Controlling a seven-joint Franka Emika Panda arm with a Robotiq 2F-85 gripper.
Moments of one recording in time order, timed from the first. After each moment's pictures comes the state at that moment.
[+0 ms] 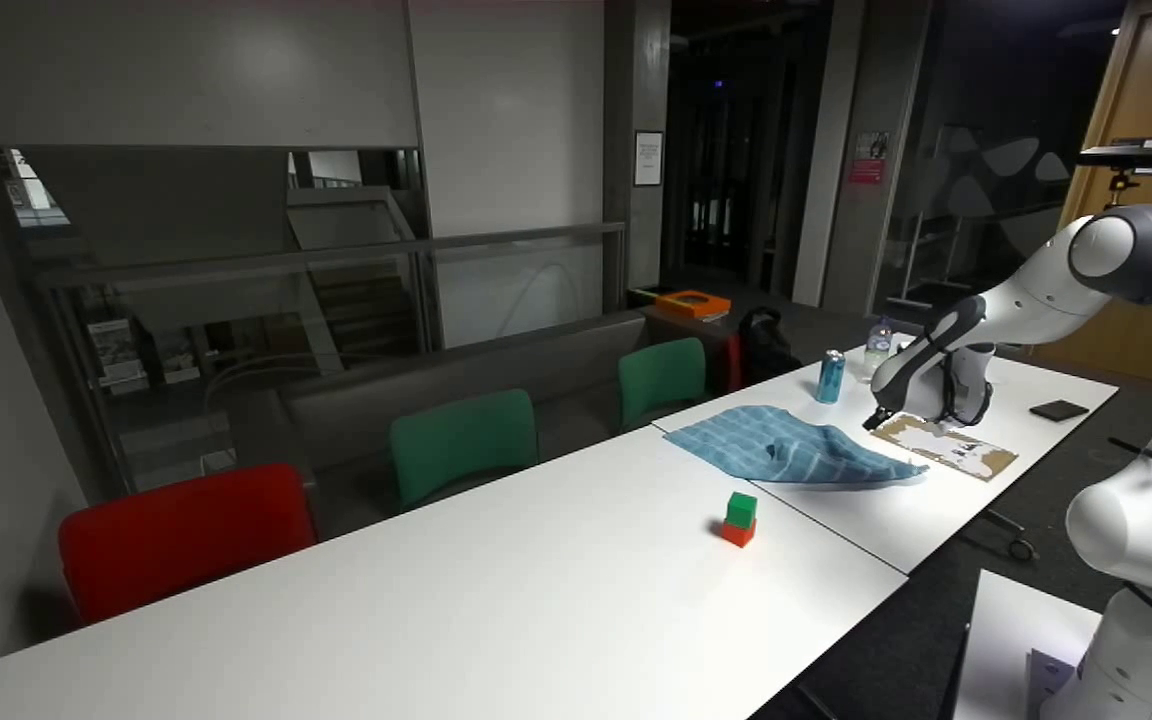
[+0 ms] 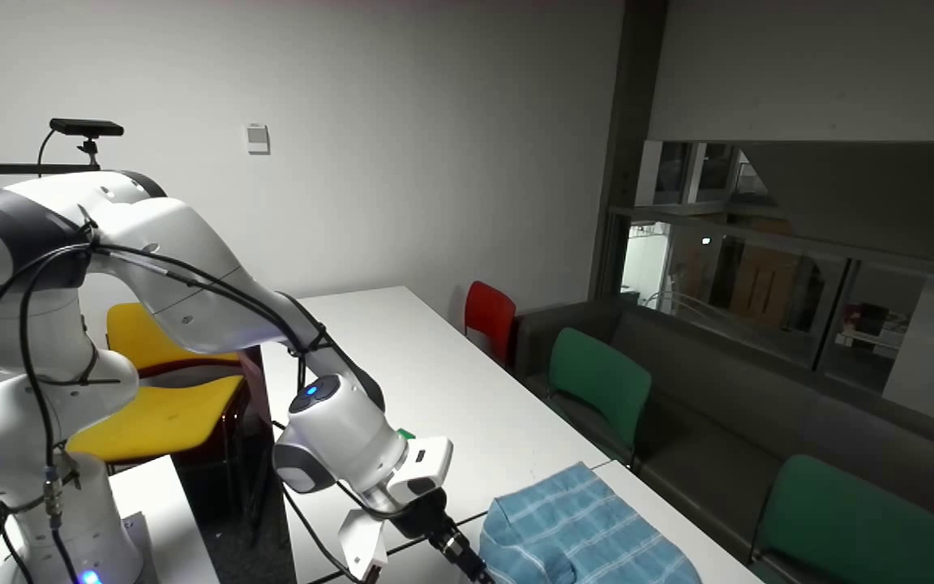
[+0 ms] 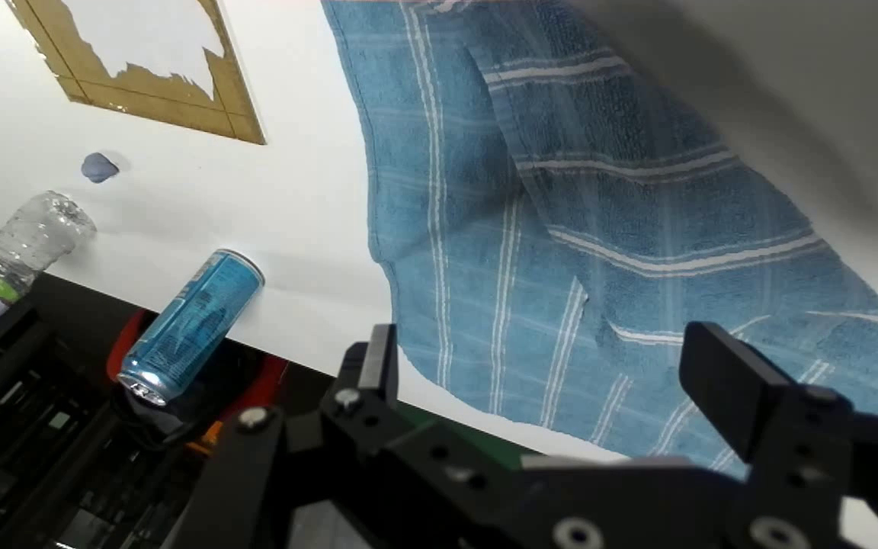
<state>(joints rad) -1.15 0.29 0.34 -2.39 0.30 3.36 -1.01</state>
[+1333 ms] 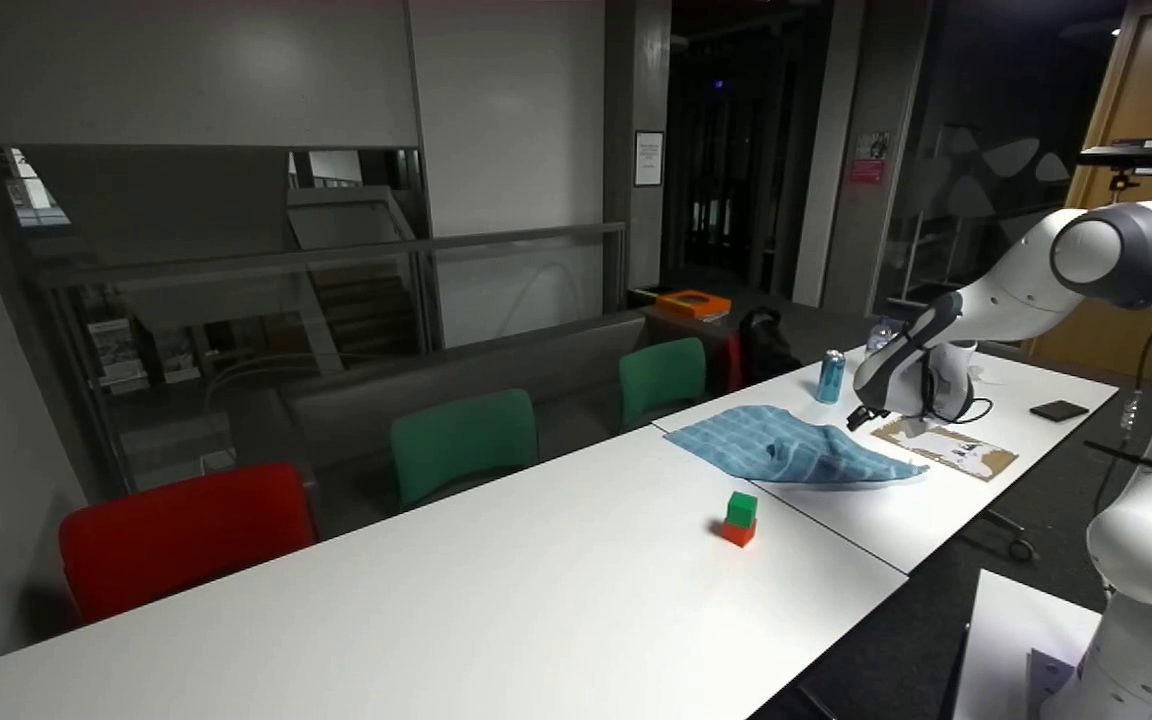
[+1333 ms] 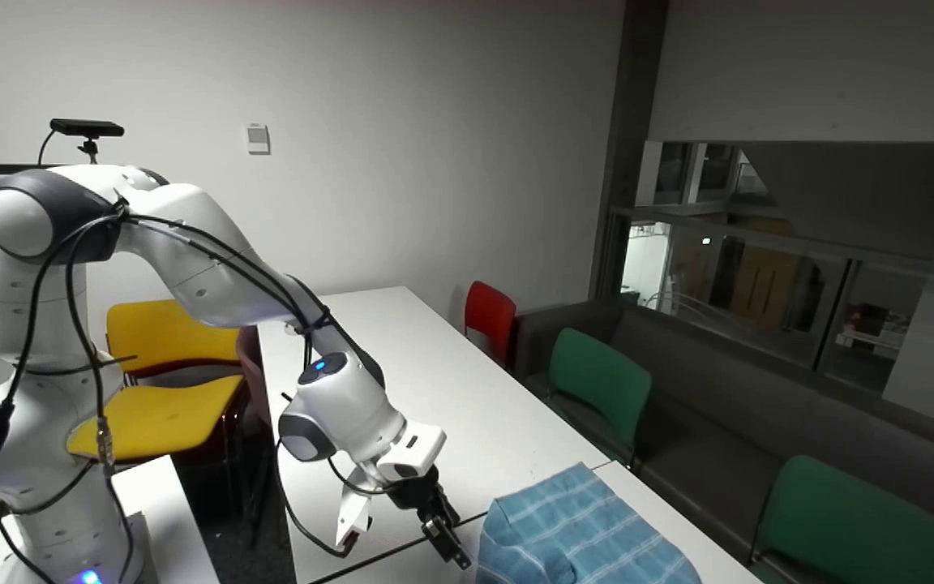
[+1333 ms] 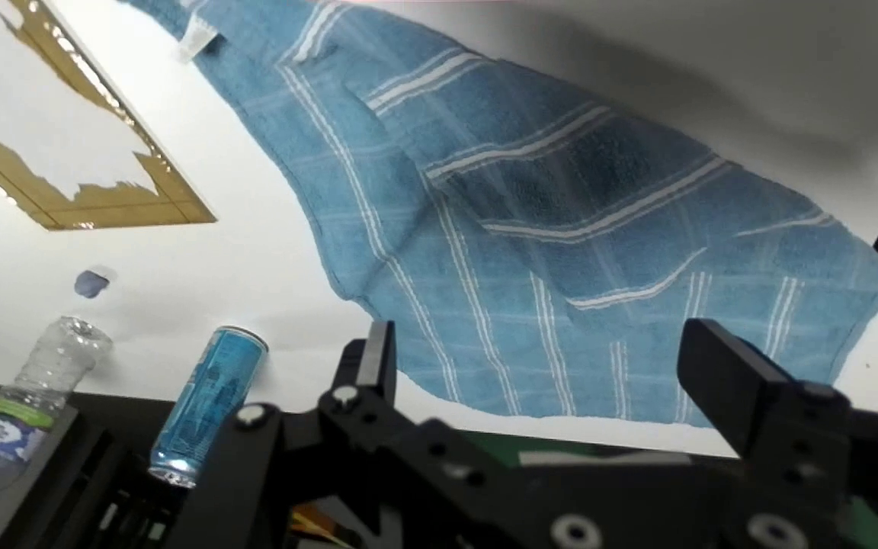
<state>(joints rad) -0.71 0.22 -0.01 -2.43 0.46 3.28 -0.73</state>
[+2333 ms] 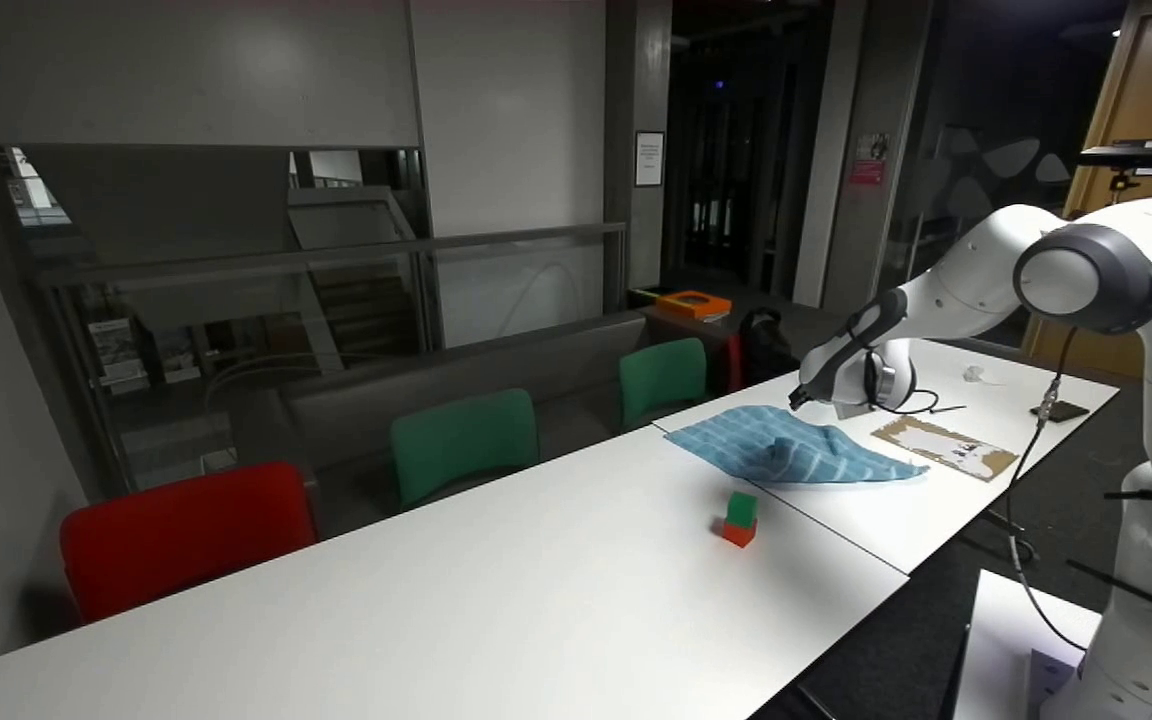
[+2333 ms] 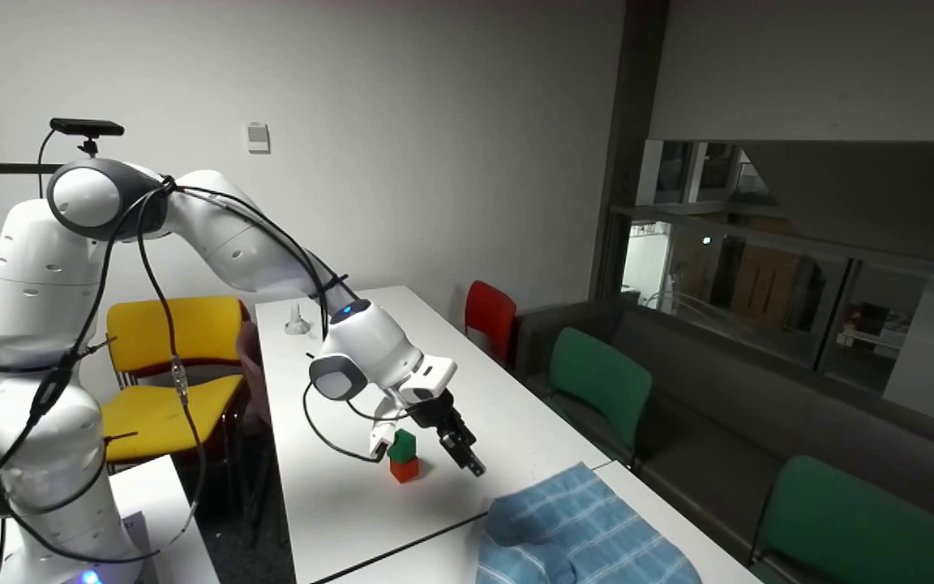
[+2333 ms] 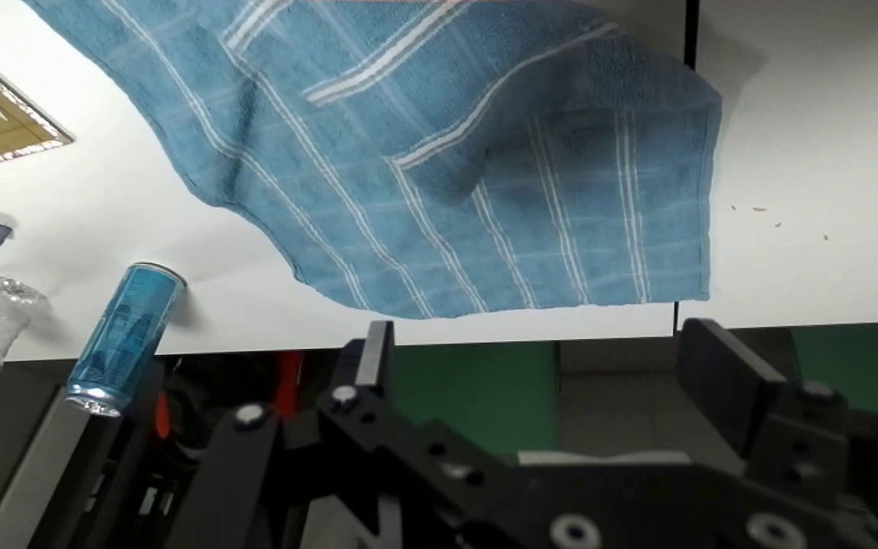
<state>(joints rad) 0.23 0.27 -0.72 -2.34 0.59 3.20 -0.46</state>
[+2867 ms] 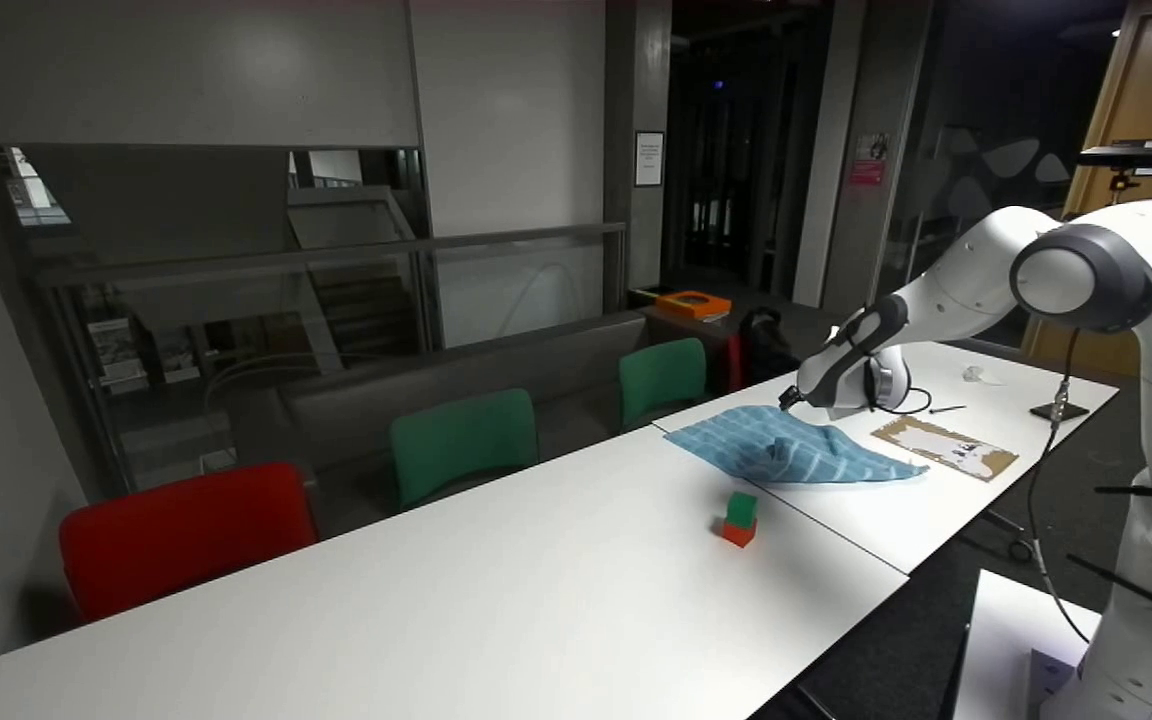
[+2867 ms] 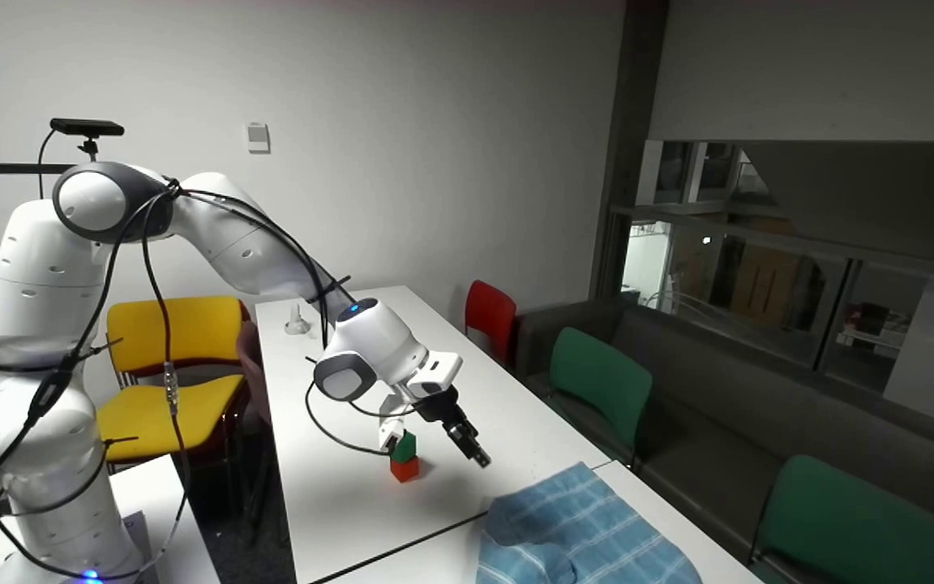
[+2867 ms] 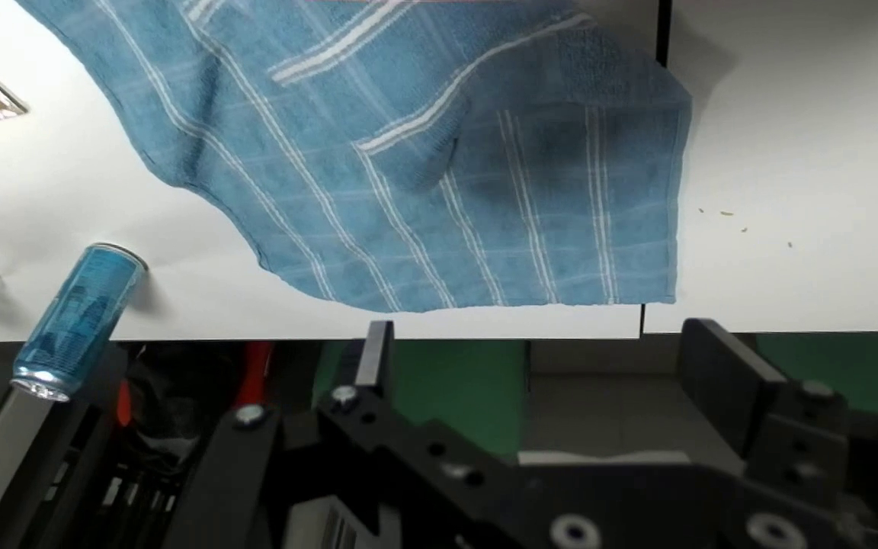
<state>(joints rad) 0.13 0.28 -0.62 -2.32 0.43 3.21 -0.37</state>
